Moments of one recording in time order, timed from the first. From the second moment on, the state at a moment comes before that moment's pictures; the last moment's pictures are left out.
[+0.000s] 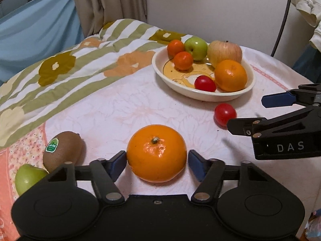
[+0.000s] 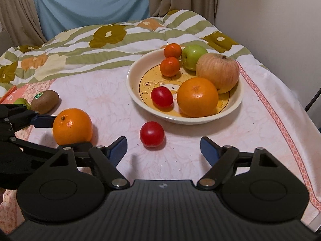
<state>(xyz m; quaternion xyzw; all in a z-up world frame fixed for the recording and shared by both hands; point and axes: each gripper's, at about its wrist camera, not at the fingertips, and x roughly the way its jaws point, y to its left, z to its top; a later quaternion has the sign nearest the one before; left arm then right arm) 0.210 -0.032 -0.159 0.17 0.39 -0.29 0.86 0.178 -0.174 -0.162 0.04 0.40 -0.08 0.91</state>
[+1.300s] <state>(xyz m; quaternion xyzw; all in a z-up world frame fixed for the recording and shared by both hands) 0.205 -0.030 -0.148 0.17 0.38 -0.28 0.87 0.199 -0.166 -0.175 0.03 0.41 -0.04 0.91</state>
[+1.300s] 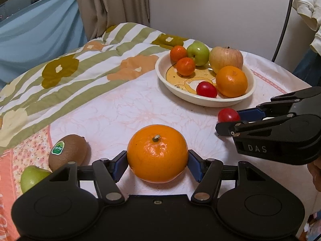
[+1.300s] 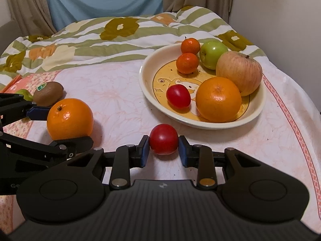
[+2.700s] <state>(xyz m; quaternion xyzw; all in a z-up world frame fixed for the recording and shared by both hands) 0.214 -0.137 -0.055 0.08 0.36 -0.16 0.92 0.237 -0.291 -0.052 -0.02 0.35 0.09 0.93</state>
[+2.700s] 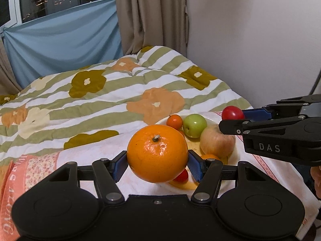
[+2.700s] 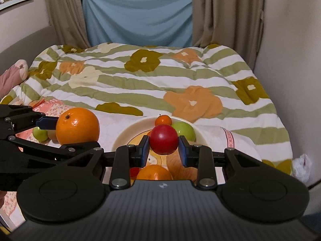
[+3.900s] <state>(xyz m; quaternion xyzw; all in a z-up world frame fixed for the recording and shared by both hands) 0.264 -0.172 -0.106 0.09 0.40 -0.12 0.91 0.297 -0.318 -0.092 -0.04 0.37 0.15 0.92</state>
